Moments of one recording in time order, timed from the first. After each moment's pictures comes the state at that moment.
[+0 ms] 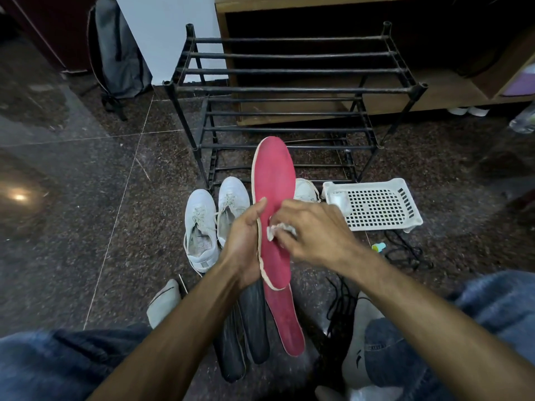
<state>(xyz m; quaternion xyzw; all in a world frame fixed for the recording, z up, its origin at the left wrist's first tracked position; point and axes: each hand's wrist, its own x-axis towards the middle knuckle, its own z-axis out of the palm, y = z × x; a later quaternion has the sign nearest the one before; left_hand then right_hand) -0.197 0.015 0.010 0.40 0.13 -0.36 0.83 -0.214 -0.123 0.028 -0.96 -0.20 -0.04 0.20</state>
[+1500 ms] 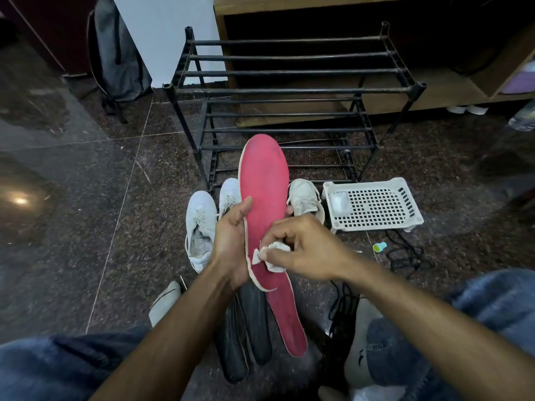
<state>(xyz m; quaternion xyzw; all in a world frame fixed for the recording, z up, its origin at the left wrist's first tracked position) -0.192 0.029 0.011 0.37 0.16 -0.32 0.86 -0.220 -0.113 0.019 -0.84 -0.19 0.09 0.50</state>
